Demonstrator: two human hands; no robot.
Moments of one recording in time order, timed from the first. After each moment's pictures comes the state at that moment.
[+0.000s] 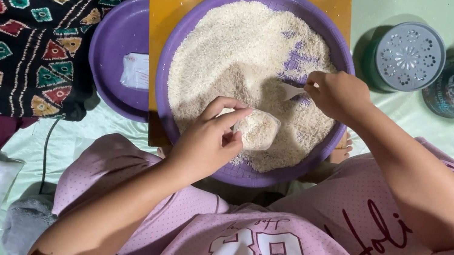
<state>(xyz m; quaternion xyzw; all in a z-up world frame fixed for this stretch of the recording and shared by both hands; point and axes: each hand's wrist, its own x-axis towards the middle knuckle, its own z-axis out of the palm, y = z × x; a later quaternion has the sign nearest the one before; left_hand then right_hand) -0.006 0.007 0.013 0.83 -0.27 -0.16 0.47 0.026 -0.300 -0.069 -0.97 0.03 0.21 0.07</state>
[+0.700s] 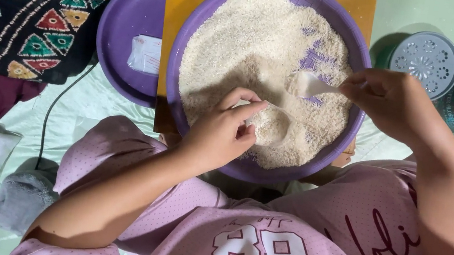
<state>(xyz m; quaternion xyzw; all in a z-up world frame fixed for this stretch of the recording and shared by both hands) -0.005 0.002 0.007 0.87 -0.30 -0.13 0.37 0.001 -0.301 0.045 -0.93 0.02 0.14 0.34</state>
